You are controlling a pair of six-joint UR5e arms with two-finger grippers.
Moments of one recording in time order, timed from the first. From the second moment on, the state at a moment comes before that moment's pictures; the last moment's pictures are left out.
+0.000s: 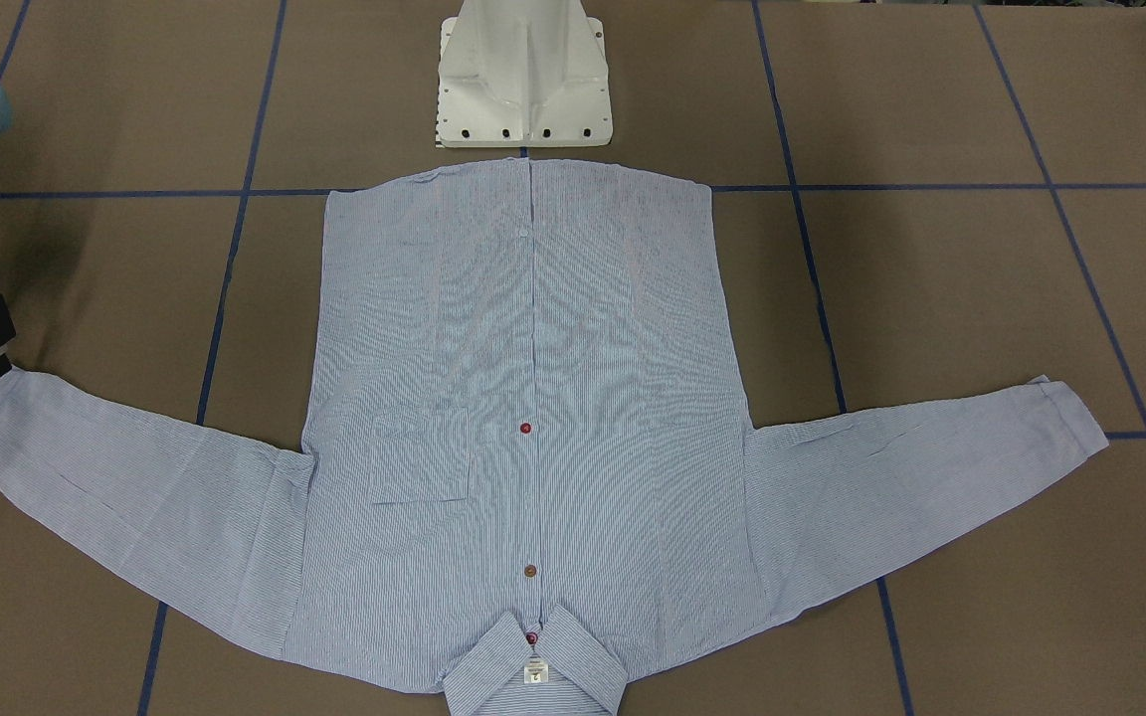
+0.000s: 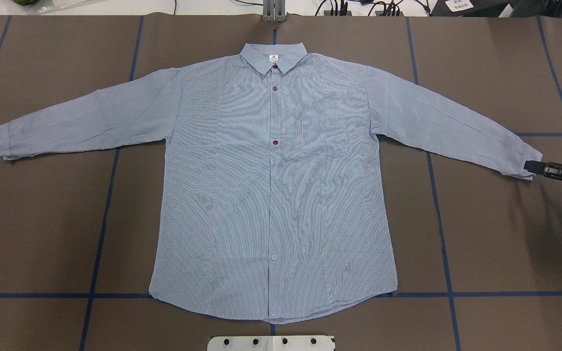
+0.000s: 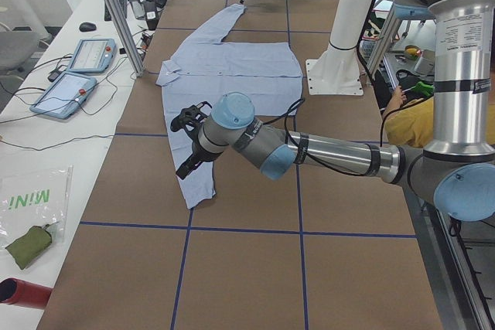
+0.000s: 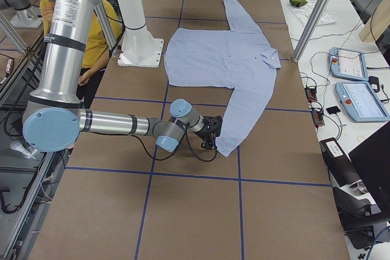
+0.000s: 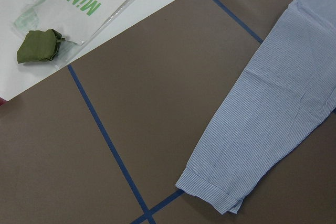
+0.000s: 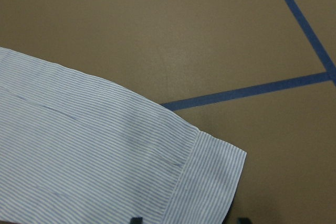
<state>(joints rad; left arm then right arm) -1.57 -1.49 -1.80 -2.11 -2.37 0.10 0.84 -1.81 1.56 -0.41 1.66 1.20</state>
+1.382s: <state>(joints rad) -1.57 -1.49 -1.75 -2.17 -2.37 0.10 0.79 -1.81 1.57 -0.41 1.61 1.20</state>
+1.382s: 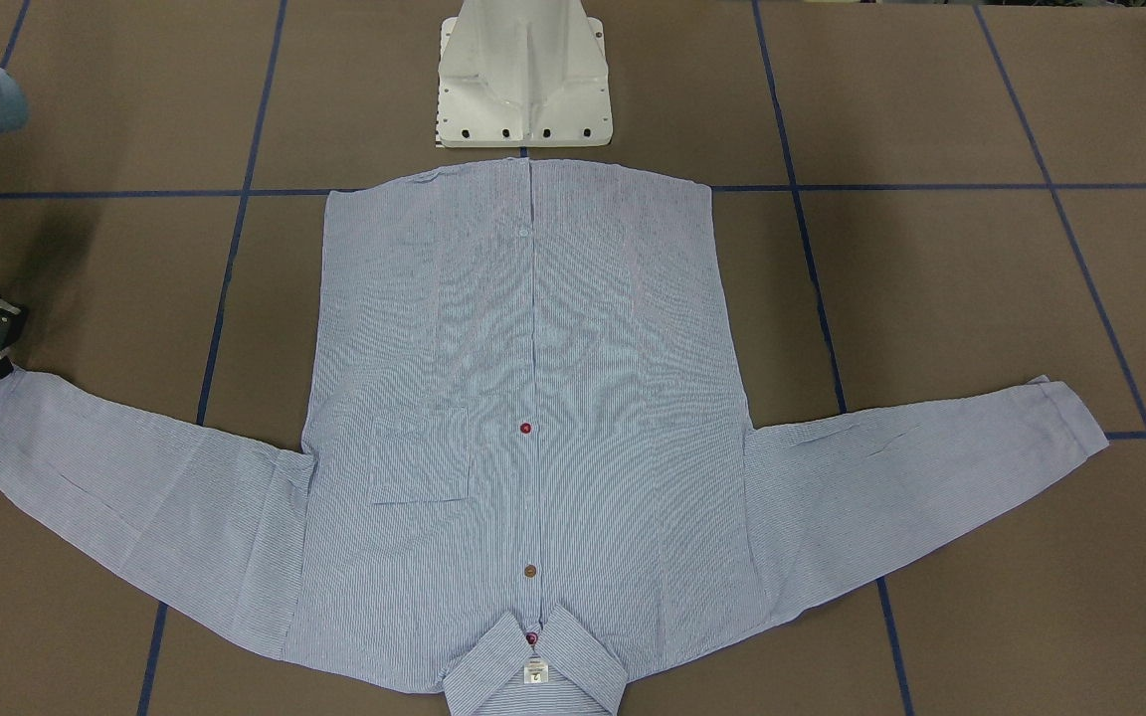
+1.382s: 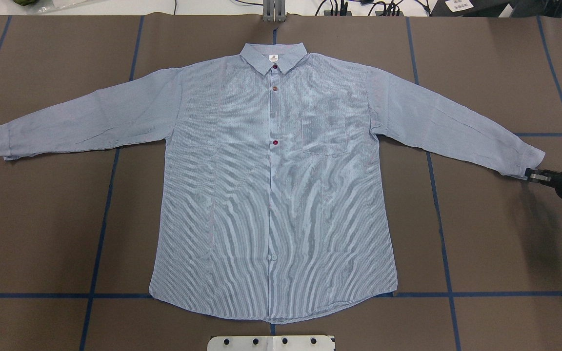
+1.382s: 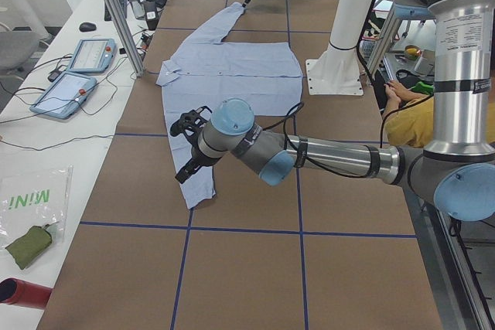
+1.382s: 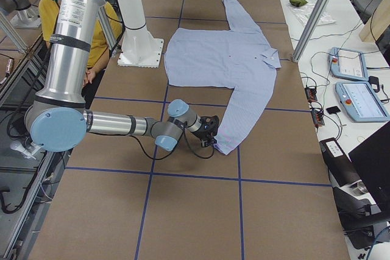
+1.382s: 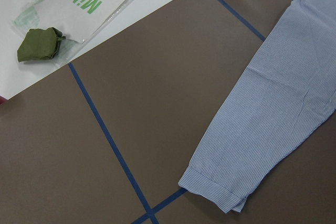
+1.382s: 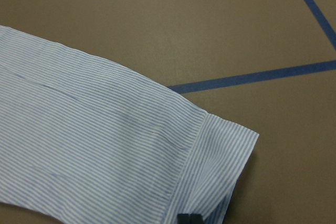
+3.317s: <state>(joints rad) -1.57 -1.48 -1.74 -2.20 -2.37 0.10 0.51 -0.67 1.20 -0.80 1.22 1.27</state>
